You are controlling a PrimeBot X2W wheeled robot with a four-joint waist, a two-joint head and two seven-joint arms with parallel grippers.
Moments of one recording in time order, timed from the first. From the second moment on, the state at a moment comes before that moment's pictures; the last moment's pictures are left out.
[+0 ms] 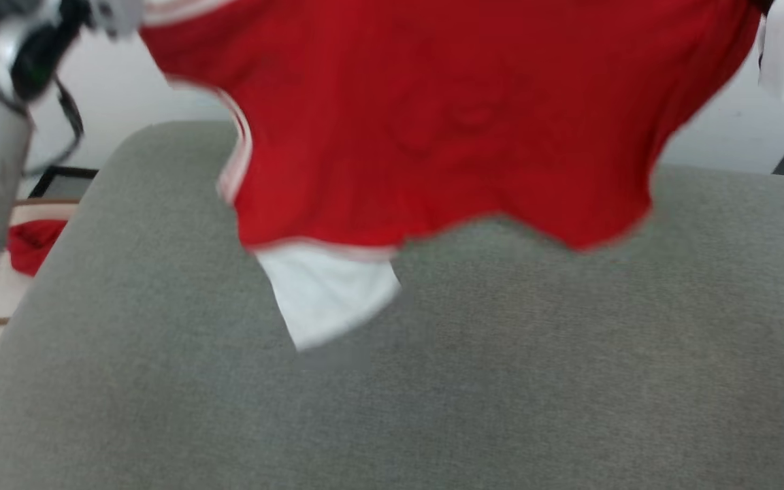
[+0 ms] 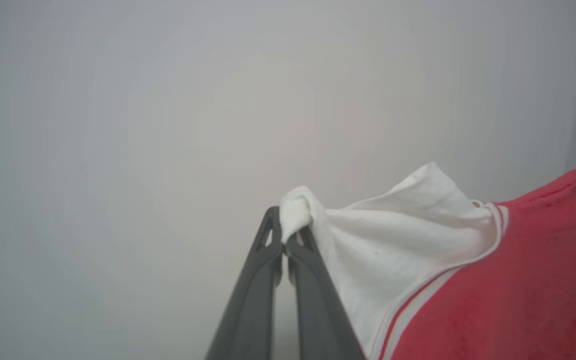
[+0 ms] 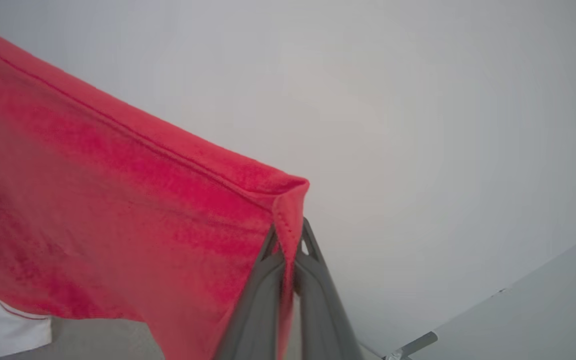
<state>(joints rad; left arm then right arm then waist) -1.29 0.52 -0.54 0.56 -0.62 -0.12 0.27 -1.34 -0.60 0.90 0.67 0.87 0.13 0.32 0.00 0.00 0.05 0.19</state>
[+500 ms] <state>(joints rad) -1.53 0.48 -0.61 0.78 -0.64 -0.13 0.20 -1.43 -0.53 0.85 0.78 0.84 0.13 0.24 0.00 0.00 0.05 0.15</state>
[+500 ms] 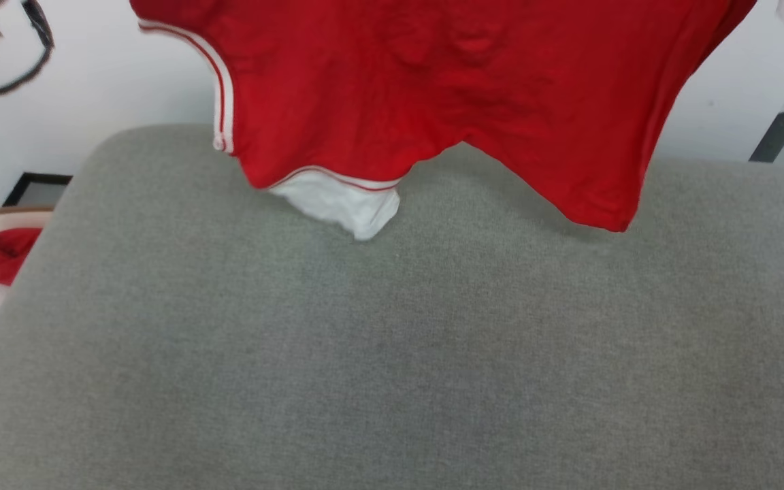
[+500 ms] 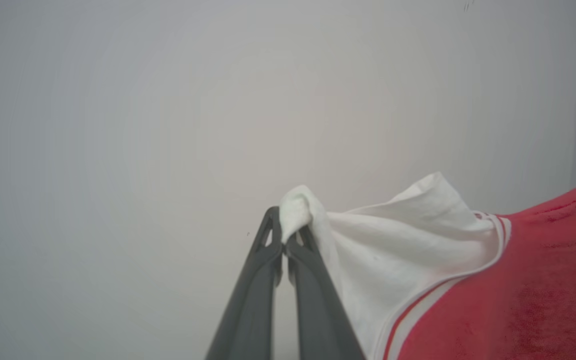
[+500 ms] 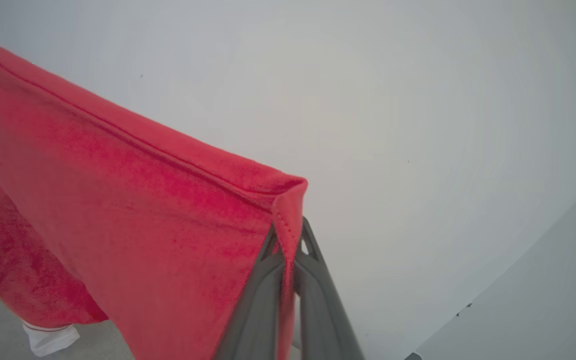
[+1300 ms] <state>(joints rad) -1.91 0.40 -0.59 0.97 -0.61 0.00 -0.18 -1.88 -0.32 0.68 1.18 0.37 0.13 -0.22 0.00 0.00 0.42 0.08</state>
